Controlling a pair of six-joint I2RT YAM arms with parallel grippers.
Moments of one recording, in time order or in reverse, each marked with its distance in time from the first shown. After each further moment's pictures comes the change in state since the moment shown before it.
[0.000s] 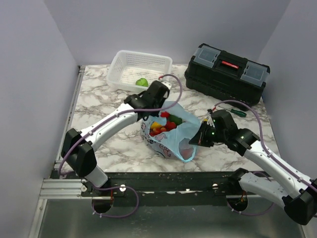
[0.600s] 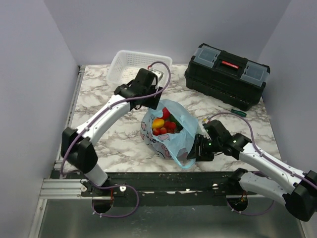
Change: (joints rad) left arm 0.222 0.090 0.119 -0.037 0.171 0.007; right arm 0.057 0.012 -0.173 -0.061 -0.062 0.040
